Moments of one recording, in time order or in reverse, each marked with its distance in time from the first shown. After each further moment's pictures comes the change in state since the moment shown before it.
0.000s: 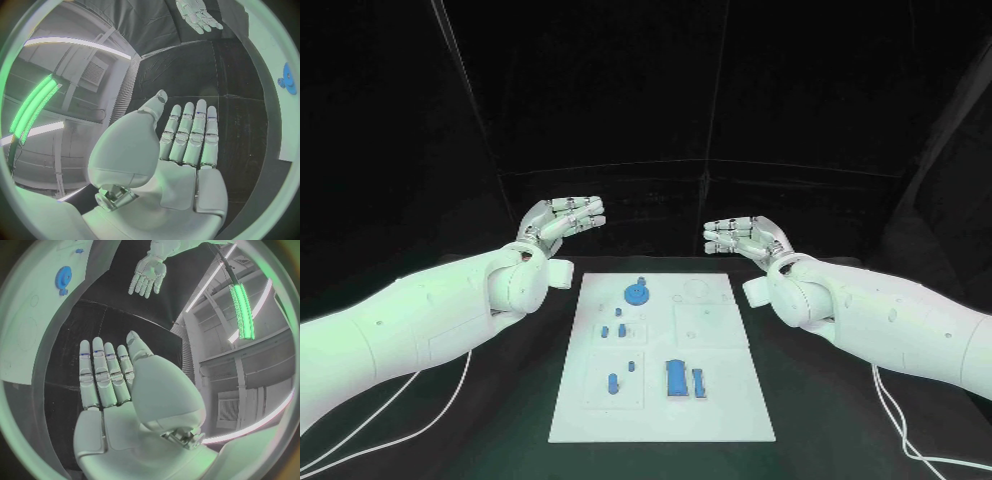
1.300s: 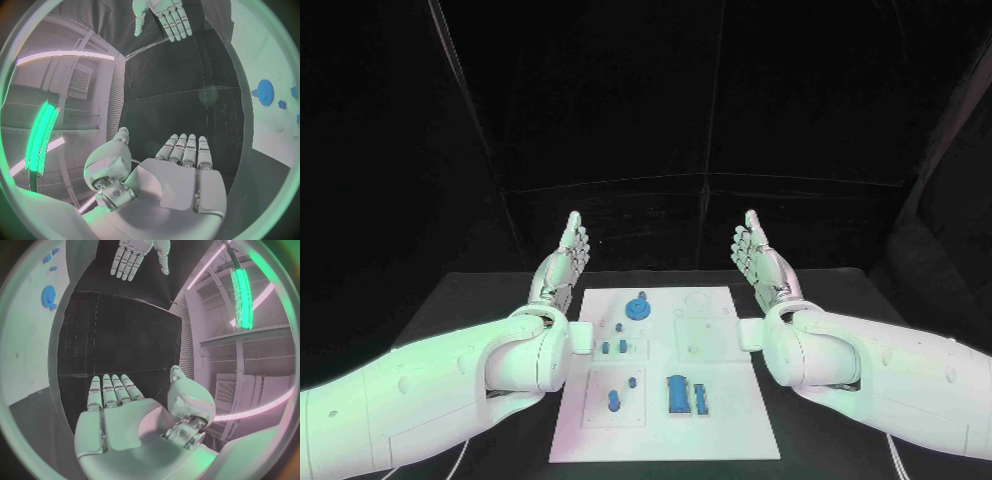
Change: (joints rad) left arm -0.150 -0.181 0.086 0.520 -0.080 -0.549 -0.006; left_hand -1.021 0.024 -0.132 -0.005 -0.103 -0.763 -0.167 -0.053 -0.055 -0.801 -0.162 -0.064 -0.053 -0.752 -0.147 -0.162 -0.082 -0.158 -0.575 -0.257 -0.056 -0.235; right arm -0.063 -0.155 0.025 0.489 0.204 -0.454 0.077; right_hand -1.137 -0.043 0.034 -0.028 -0.145 -0.752 -0.178 -0.050 -0.105 -0.815 -0.149 -0.060 -0.056 -0.868 -0.120 -0.055 -0.072 -0.149 -0.671 -0.229 -0.155 -0.289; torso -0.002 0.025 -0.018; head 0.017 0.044
